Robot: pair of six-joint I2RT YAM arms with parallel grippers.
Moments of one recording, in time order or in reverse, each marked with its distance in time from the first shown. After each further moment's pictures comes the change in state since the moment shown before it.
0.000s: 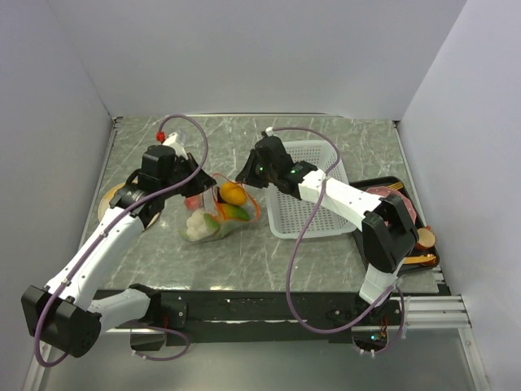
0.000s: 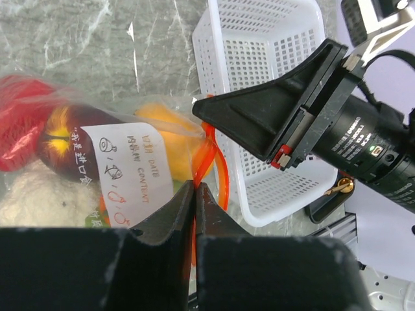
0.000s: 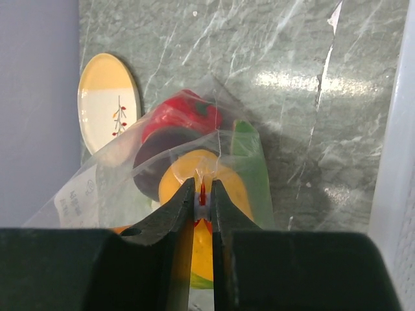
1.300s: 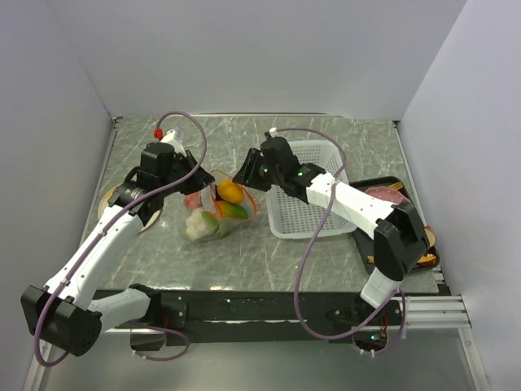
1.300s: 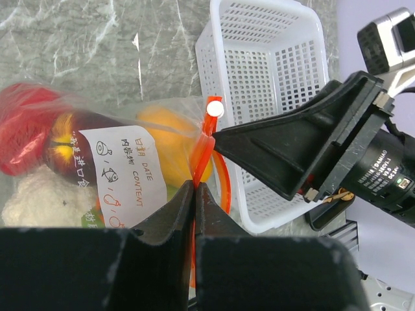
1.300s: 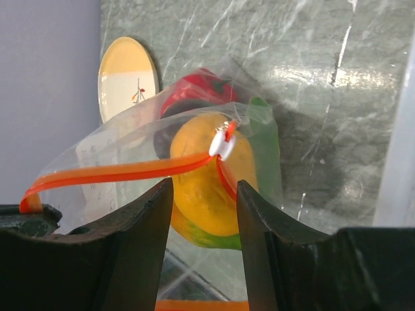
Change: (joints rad) left arm 0.000 0.008 0.028 -0.013 -0.020 0.000; right arm 0.005 -0.085 -0.041 -0.020 -0.051 0.023
